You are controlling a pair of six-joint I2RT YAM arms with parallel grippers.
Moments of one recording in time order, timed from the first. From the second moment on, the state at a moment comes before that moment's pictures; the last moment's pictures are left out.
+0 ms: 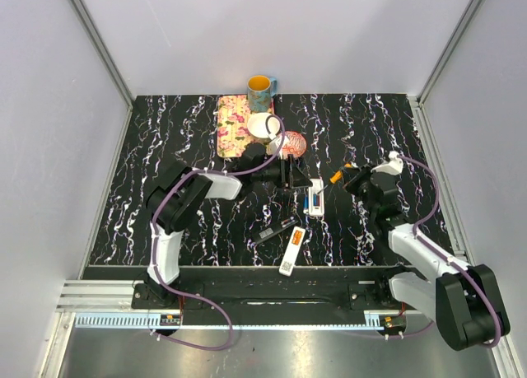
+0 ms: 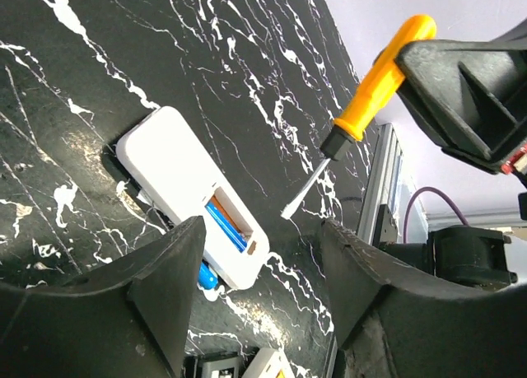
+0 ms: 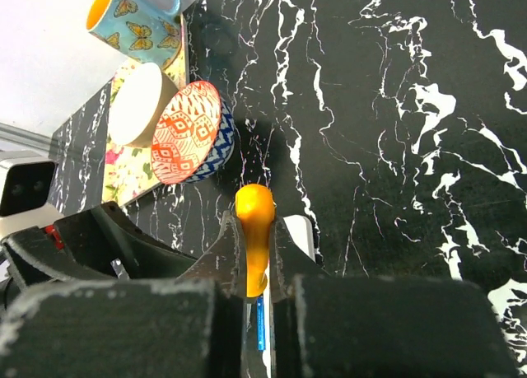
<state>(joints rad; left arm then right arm) -0.64 2.01 1.06 0.65 0.67 -0.76 0.27 1.05 0.38 0.41 0.13 0.75</state>
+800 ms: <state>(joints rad) -0.68 2.12 1.14 0.50 0.67 -0.71 0.36 1.14 0.36 0.42 0.32 0.73</state>
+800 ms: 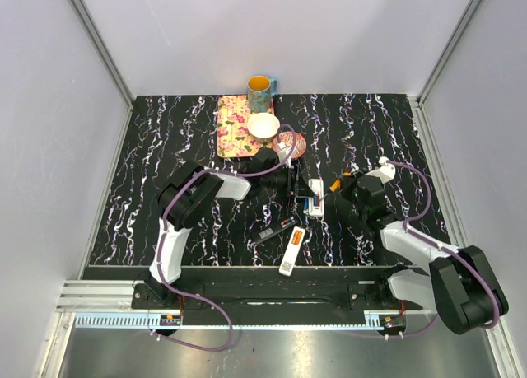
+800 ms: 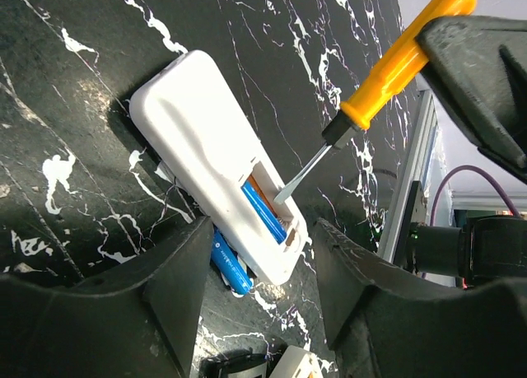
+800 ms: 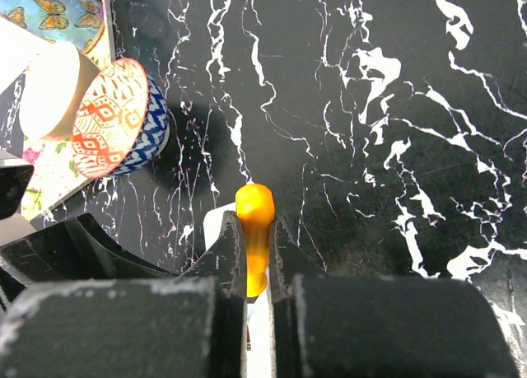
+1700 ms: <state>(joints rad) -0.69 2.15 1.16 0.44 0.66 -0.68 0.36 1.34 0.33 0.58 0.30 0.95</state>
